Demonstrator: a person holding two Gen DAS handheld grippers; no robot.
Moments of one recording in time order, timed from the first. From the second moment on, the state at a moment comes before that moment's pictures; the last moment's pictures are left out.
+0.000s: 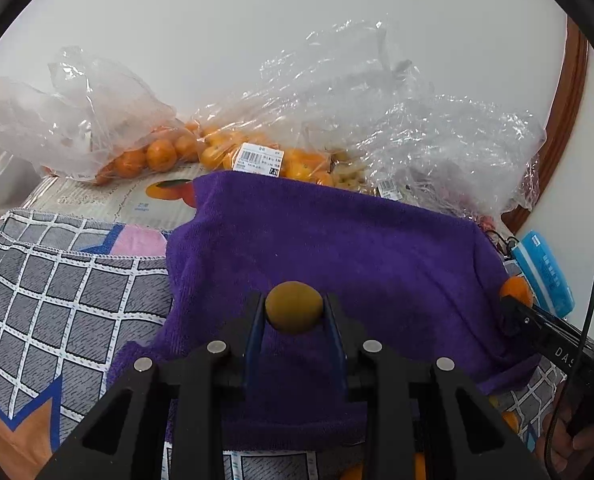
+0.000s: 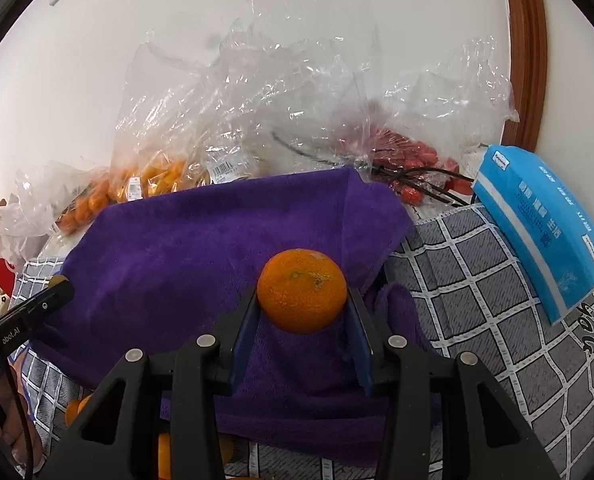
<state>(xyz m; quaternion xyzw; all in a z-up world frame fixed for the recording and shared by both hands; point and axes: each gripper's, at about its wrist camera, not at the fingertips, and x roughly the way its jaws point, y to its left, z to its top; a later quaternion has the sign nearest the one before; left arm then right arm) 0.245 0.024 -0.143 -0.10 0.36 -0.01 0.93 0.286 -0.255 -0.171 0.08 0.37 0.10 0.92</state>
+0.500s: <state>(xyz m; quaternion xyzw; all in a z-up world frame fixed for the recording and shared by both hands) 0.249 0.027 -0.151 -0.11 0.38 -0.02 0.92 0.290 -0.245 -0.181 0.06 0.39 0.11 0.91</state>
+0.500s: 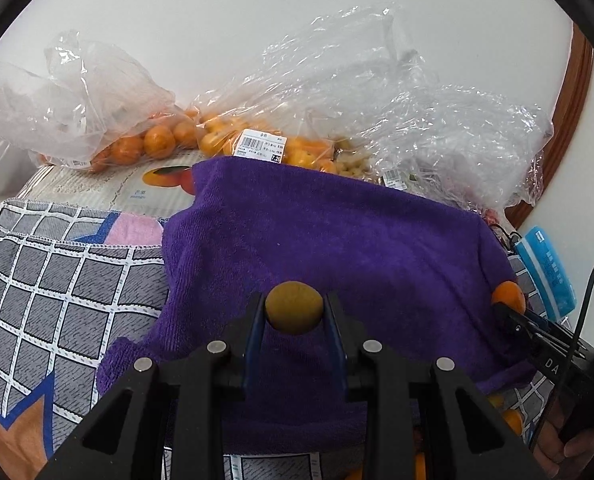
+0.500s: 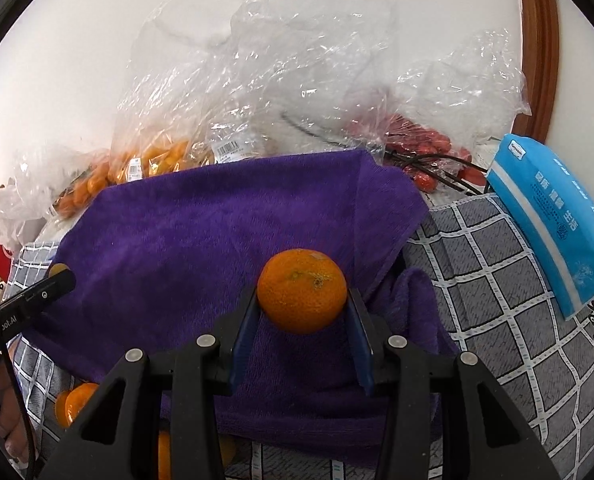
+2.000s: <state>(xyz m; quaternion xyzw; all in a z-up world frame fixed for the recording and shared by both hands) 0.252 0.028 -0.155 -0.10 0.39 -0.02 0.92 0.288 -0.238 -0.185 0.04 0.39 0.11 0.91</state>
